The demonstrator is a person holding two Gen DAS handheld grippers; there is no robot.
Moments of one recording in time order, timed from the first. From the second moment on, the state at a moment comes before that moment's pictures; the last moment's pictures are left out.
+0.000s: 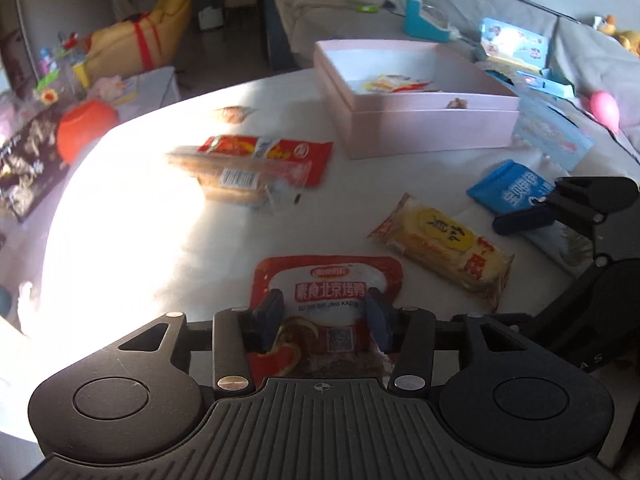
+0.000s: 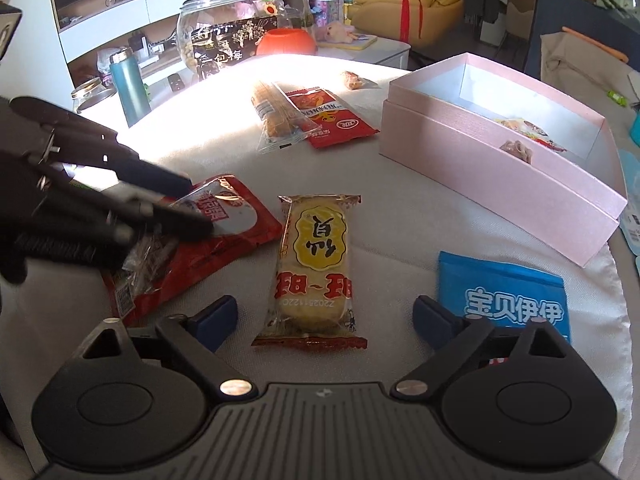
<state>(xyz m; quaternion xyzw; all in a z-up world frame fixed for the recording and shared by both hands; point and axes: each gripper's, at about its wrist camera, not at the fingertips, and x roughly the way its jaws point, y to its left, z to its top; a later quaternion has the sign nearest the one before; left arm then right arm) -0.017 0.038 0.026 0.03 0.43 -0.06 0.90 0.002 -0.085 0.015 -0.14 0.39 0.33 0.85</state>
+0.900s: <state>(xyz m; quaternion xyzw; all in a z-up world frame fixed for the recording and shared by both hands) -0.011 0.050 0.003 0.03 0.42 -0.08 0.91 0.013 -0.077 0.013 -0.12 0.38 0.31 0.86</state>
